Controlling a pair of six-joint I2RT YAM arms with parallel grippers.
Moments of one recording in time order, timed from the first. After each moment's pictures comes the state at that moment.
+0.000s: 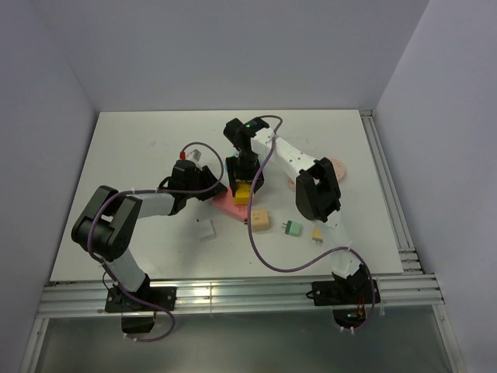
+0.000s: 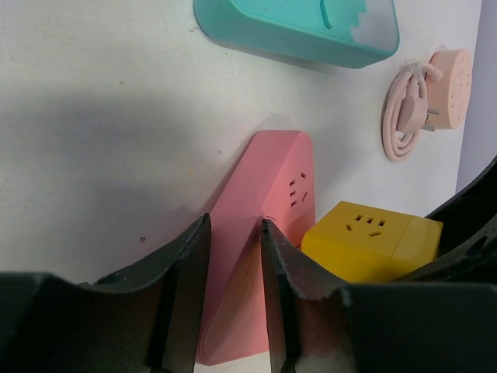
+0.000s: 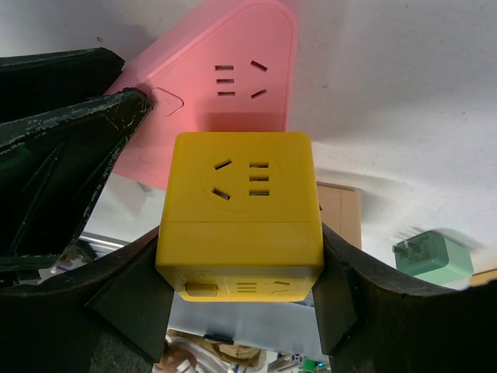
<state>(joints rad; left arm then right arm) -0.43 1.70 0.74 0.36 0.26 -0.80 0.65 2.32 2.15 -1.34 -0.16 0.52</state>
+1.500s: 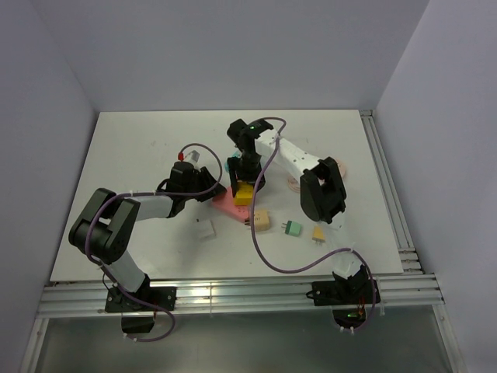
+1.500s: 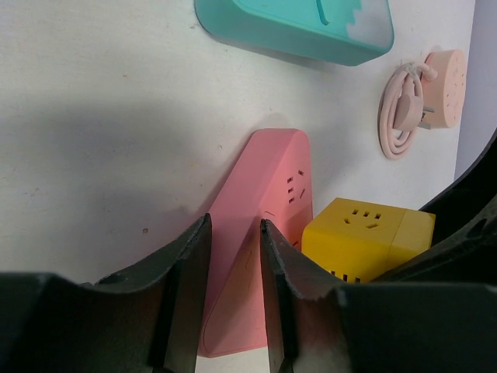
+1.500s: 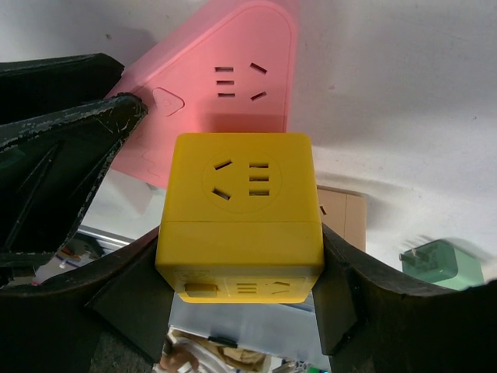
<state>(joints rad) -0.43 1.67 0.70 0.39 0.25 -0.81 0.63 2.27 2.05 -1.27 -0.20 0.52</state>
